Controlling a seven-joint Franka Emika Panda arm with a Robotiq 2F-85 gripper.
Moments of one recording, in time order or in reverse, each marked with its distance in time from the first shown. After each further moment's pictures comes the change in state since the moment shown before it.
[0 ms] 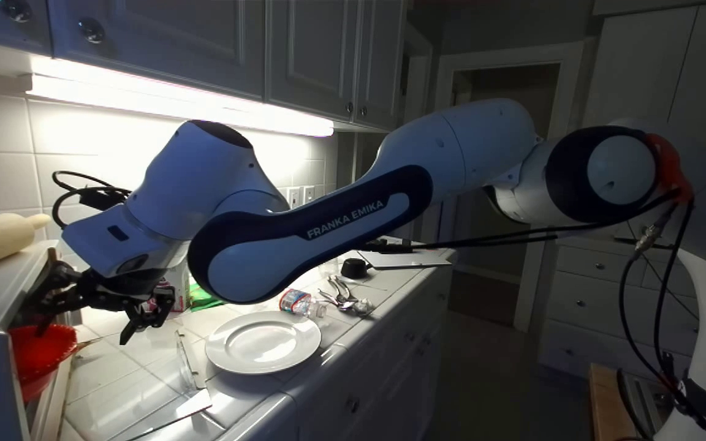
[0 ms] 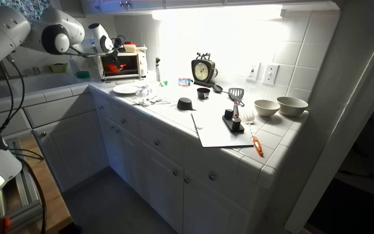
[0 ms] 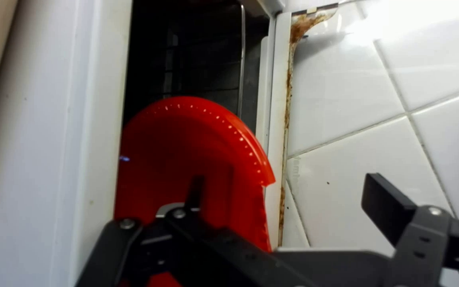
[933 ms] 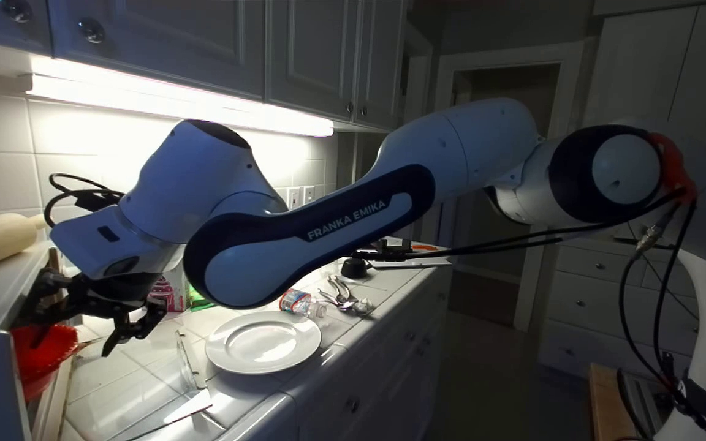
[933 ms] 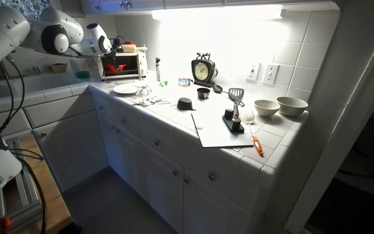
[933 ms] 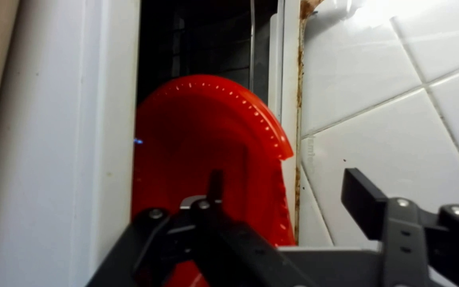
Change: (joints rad) arm 0.010 0.000 0.011 -0.004 0.008 0.001 0.058
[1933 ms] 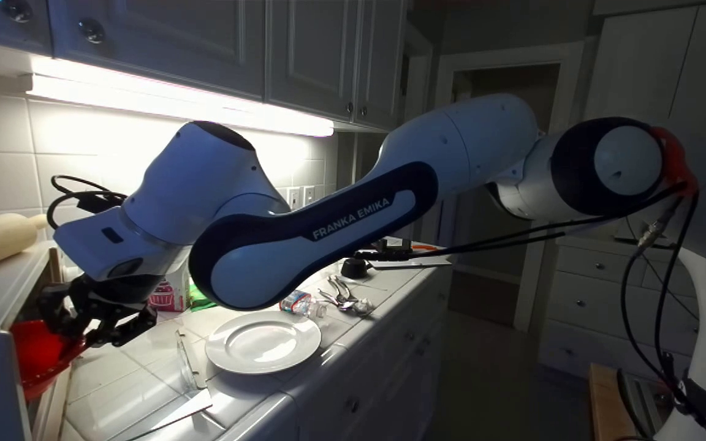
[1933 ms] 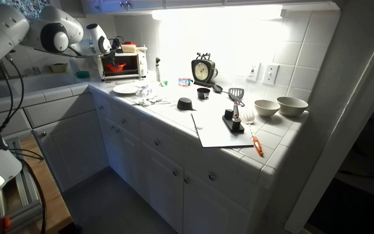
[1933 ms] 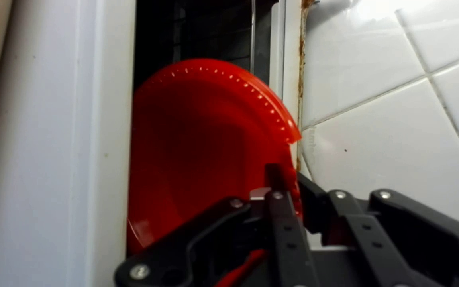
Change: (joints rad) arm -0.013 -0.022 0.015 -0.051 0.000 0.030 0.000
